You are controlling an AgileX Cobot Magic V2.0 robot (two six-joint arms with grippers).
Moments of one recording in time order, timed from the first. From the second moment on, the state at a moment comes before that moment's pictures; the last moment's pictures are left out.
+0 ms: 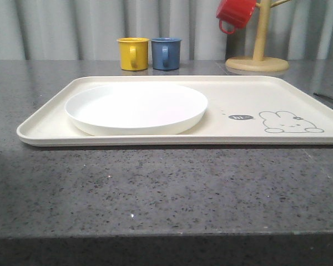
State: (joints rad) left arm -0.69 0.86 -0.93 -0.02 0.89 0.11; right arm 0.02 1.31 -1.10 0.03 1.02 0.02
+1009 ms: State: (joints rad) left arm -0.69 0.86 -0.93 -0.02 0.89 0.11; right arm 0.02 1.70 -1.32 0.06 1.02 0.02
